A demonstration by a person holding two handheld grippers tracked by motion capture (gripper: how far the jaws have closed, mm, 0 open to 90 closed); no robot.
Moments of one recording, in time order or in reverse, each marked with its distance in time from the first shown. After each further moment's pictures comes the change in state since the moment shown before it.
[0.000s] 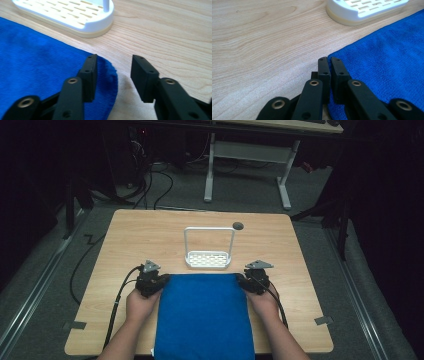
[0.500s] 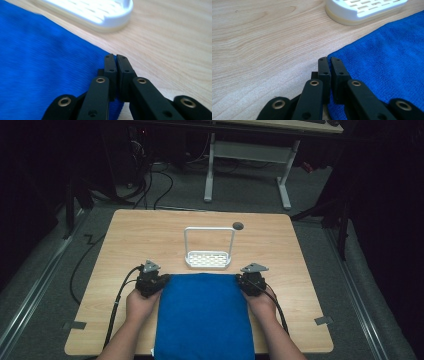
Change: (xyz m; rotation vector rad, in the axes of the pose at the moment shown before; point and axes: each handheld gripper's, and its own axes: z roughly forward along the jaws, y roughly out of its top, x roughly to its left) left arm 0.000 0.000 0.000 -0.005 -0.006 -0.001; right arm 0.014 -0.005 -0.002 -0.012 0.034 -0.078
